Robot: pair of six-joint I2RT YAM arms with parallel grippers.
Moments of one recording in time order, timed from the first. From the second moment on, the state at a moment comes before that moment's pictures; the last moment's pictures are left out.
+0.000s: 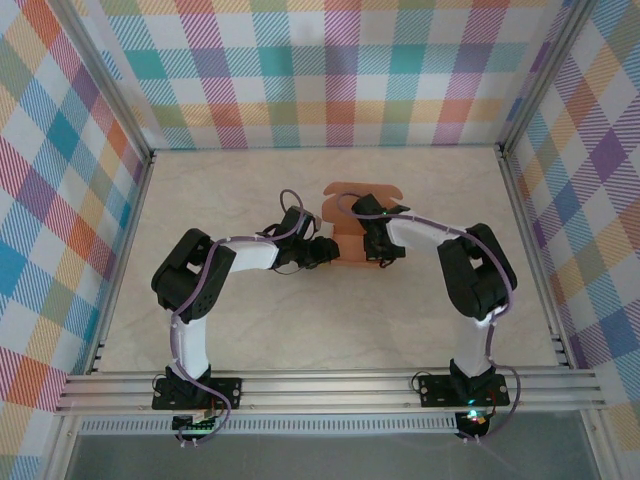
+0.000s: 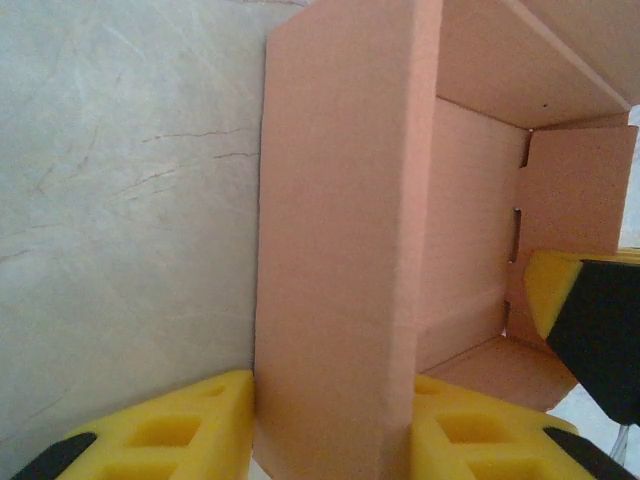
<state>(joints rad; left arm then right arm) -0.58 1.95 1.07 0.03 0.40 -0.83 0.54 1.91 1.26 -0.72 0.29 0.52</state>
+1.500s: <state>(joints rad) -0.59 1.93 1.05 0.03 0.38 -0.81 0.47 1.87 1.19 -0.60 0.18 0.48</state>
